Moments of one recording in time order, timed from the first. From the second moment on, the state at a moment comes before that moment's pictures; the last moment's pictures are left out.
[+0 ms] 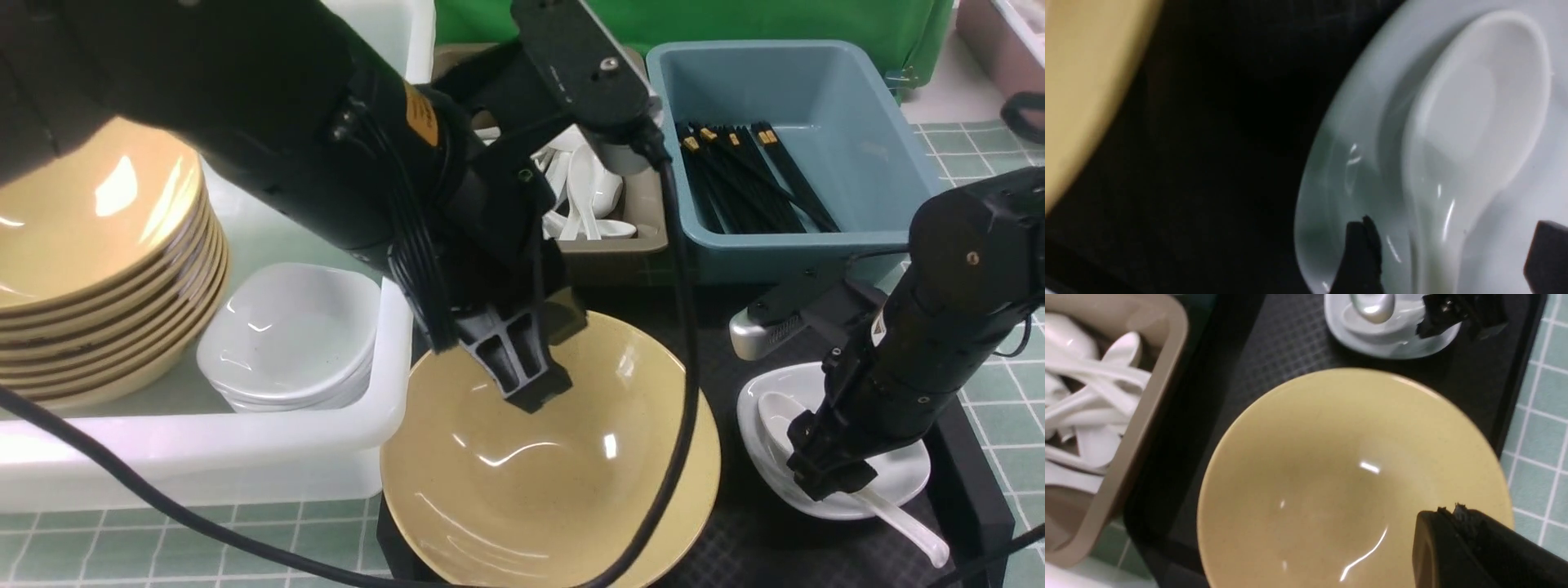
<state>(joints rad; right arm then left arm) 0.37 1.66 -1.00 0.02 0.88 -0.23 -0.73 1.41 -1.38 -0.19 1.05 0.53</state>
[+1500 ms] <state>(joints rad) 0.37 1.85 -1.71 0.35 0.71 -0.46 -0.40 1.00 -1.00 -0.16 0.90 0.42</state>
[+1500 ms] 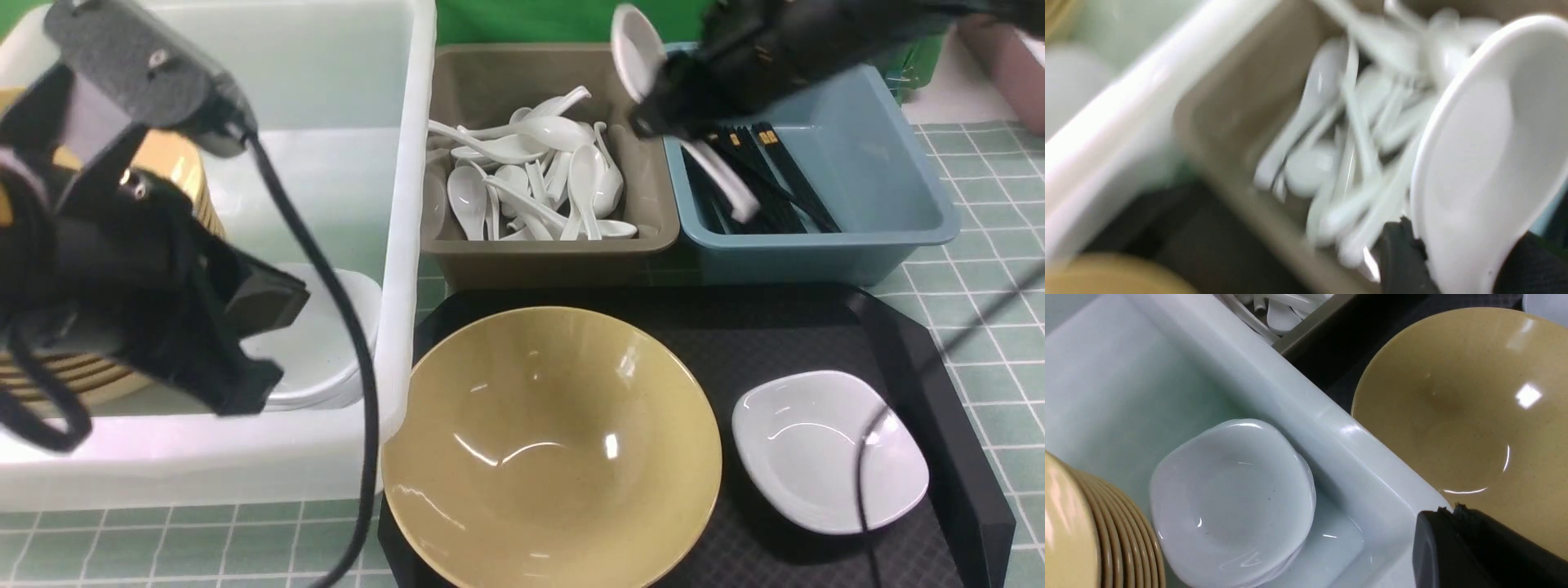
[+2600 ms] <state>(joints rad) 0.35 1.90 -2.12 0.24 1.25 -0.40 -0.47 1.49 -1.44 -0.18 1.08 0.34</state>
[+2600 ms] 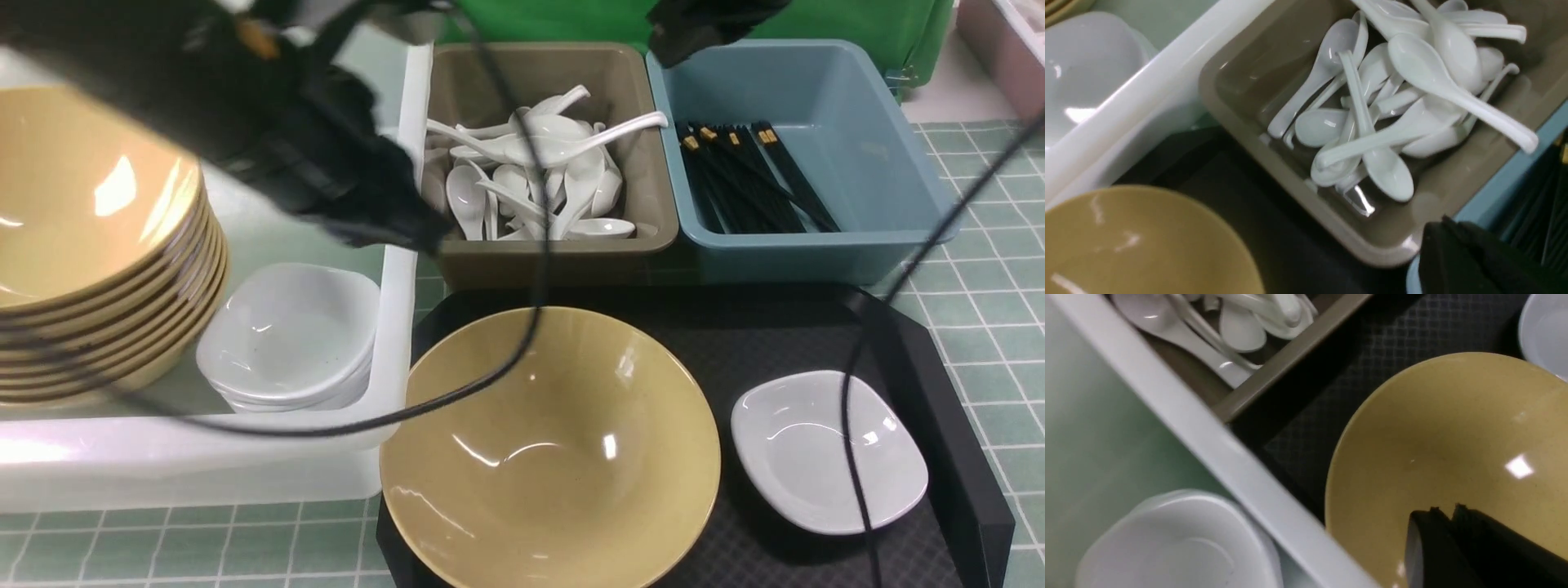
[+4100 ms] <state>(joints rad) 0.41 1.28 -1.48 0.21 1.26 -0.53 -0.55 1.97 -1.65 -0.27 1.20 0.42</state>
